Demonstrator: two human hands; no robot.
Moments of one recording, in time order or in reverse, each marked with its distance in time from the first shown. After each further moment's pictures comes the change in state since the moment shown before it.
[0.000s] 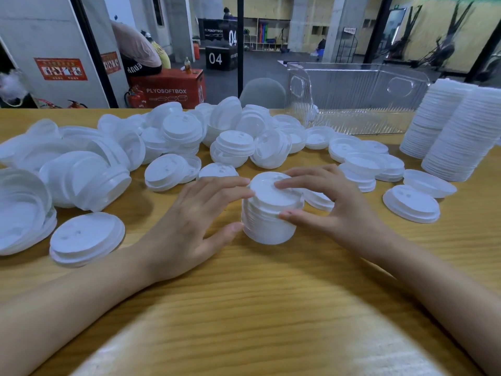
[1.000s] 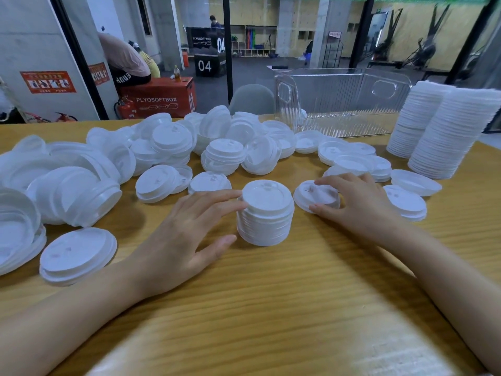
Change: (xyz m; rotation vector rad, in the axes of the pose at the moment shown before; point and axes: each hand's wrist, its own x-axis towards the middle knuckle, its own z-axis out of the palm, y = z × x) left_hand -0.002 -0.002 0.001 -0.003 -0.049 0.009; right_hand 0.000 0.032 -0.033 -0.527 -0.087 0.508
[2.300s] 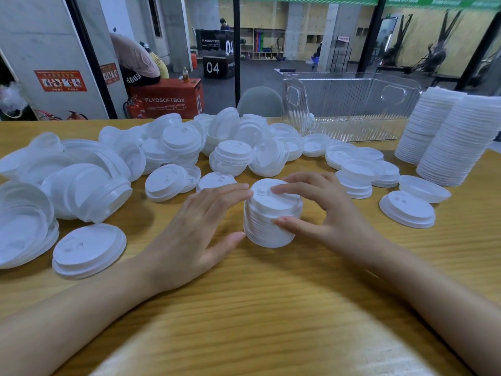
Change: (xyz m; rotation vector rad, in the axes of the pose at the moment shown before) left_hand 0.002 0.002 0.002 -0.001 0.027 -0.030; right_hand -0.015 -0.041 0.019 0.436 0.126 -0.491
